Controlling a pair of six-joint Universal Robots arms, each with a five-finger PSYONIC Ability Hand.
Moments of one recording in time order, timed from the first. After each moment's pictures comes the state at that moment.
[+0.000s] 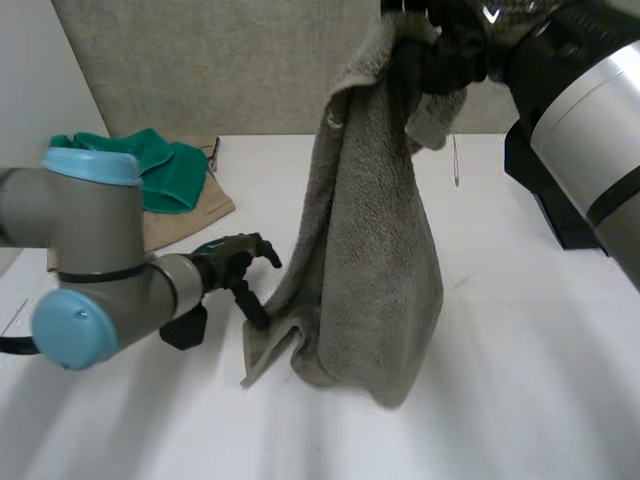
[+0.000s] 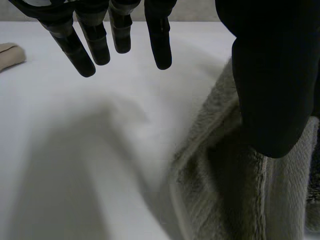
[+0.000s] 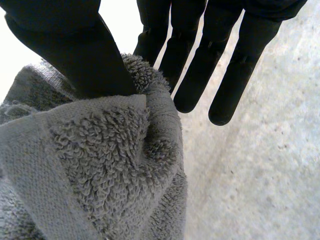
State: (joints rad) left arm 4.28 -2.18 -1.27 2.87 -1.40 3.00; right arm 2.20 -1.60 1.29 0.00 1.48 3.05; left_hand 0.43 0.20 0.21 0.20 0.05; right_hand 1.12 1.18 1.19 1.20 0.99
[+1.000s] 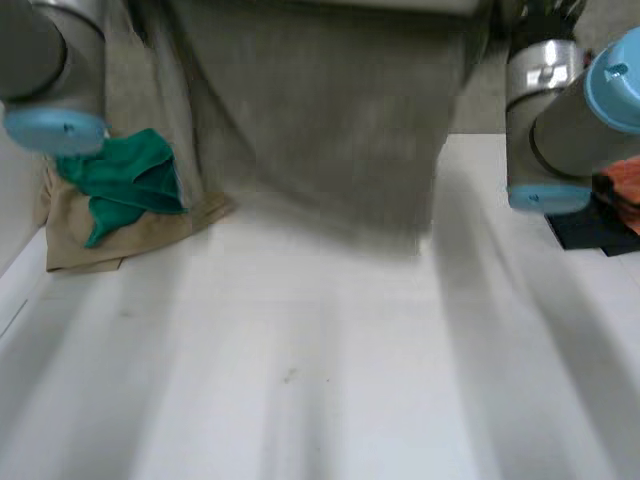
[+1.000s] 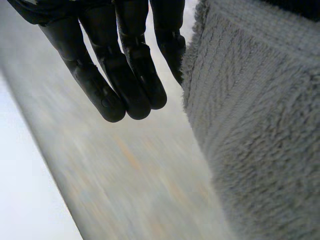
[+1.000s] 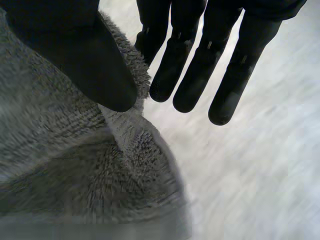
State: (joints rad) left arm 4.37 -2.18 -0.58 3.41 -1.65 3.50; right arm 1.97 -0.93 0.87 -0.58 1.67 2.74; left_hand 1.17 1.20 1.19 1.20 0.99; right_hand 1.12 1.18 1.19 1.20 1.01
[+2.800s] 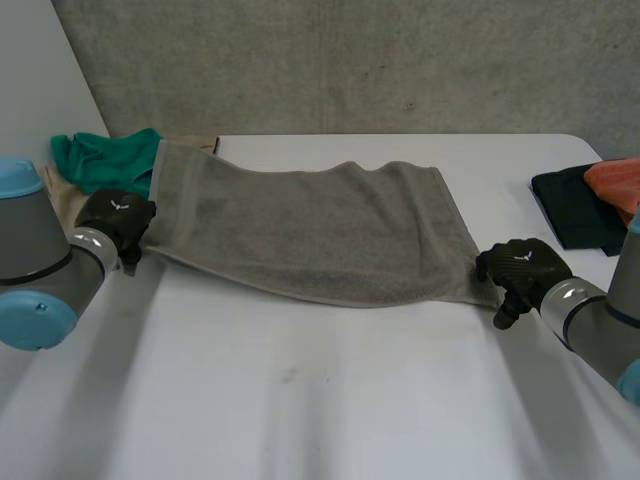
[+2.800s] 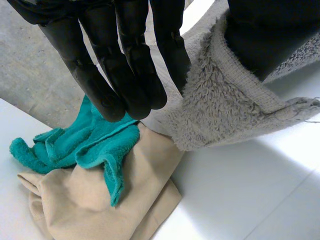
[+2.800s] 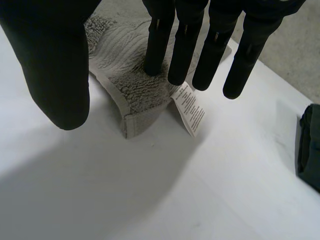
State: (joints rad) left arm 4.56 -2.14 -1.41 3.27 -1.52 3.74; right arm 1.73 -1.07 1.64 -0.11 1.34 2.64; left_hand 1.18 1.20 1.19 1.19 0.98; right_hand 0.61 0.61 0.61 0.61 0.43
